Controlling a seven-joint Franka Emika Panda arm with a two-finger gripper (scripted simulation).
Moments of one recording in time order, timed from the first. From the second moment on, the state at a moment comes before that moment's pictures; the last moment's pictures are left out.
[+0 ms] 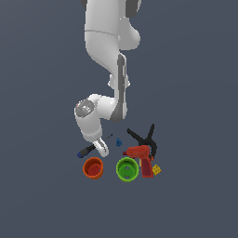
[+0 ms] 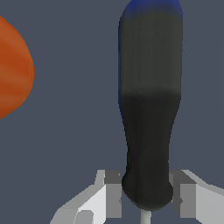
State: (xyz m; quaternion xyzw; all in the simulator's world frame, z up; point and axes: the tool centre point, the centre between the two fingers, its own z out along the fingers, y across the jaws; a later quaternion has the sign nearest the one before) arm 0.009 -0.120 0.015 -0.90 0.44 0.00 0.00
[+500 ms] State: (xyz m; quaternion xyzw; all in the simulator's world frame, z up) arm 0.003 -0.110 0.029 -0.90 0.44 0.00 0.00
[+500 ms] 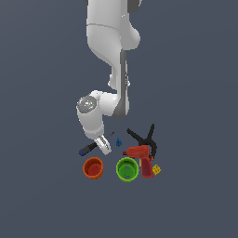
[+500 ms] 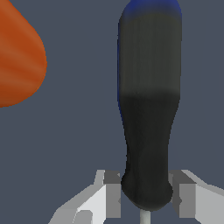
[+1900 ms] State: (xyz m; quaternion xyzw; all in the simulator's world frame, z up) arm -0.069 0.034 0.228 -0.90 0.44 0.00 0.00
